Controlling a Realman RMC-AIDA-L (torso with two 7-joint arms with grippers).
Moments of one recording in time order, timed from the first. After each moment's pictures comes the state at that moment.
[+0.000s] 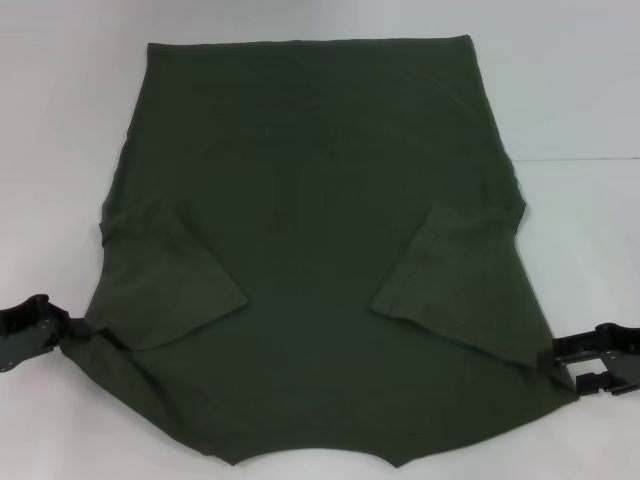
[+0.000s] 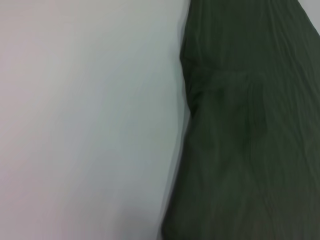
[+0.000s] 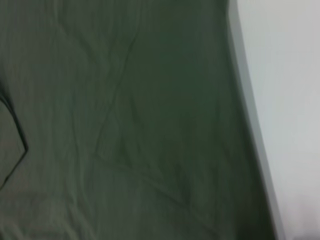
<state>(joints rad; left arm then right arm) -0.64 -1.95 0.18 0.58 2.64 1.34 -2.48 0.68 1.84 -0.76 -0.43 -2.38 -1.39 2.59</state>
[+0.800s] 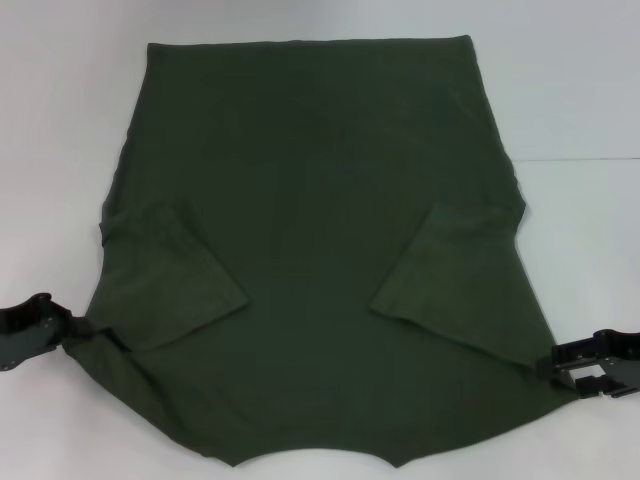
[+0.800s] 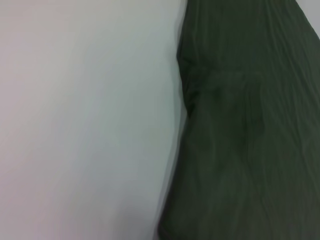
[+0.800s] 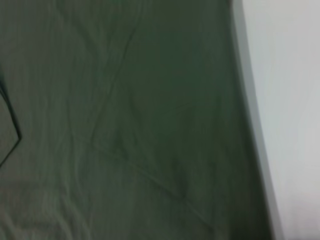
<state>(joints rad) -0.64 -1.95 0.18 0.58 2.63 1.34 -2.48 0.69 1.84 -0.76 -0.43 -2.40 -1.38 2.56</state>
